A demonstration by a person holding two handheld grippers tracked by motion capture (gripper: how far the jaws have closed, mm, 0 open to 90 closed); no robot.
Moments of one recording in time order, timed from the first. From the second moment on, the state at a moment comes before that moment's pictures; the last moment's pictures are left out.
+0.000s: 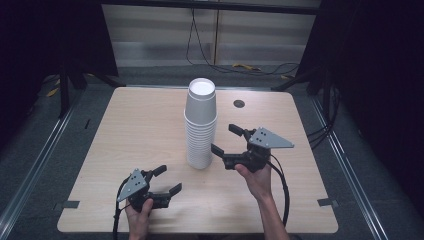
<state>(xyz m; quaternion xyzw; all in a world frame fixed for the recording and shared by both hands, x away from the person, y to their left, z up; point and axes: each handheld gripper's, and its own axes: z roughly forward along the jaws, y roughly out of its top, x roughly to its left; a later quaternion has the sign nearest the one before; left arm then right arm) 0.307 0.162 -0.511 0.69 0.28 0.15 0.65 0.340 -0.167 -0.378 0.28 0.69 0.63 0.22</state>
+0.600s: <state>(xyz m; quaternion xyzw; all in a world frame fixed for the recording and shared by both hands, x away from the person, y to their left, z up) 0.307 0.161 -0.511 0.70 0.28 0.15 0.64 0.361 -0.163 -0.334 0.27 0.69 0.63 0.22</state>
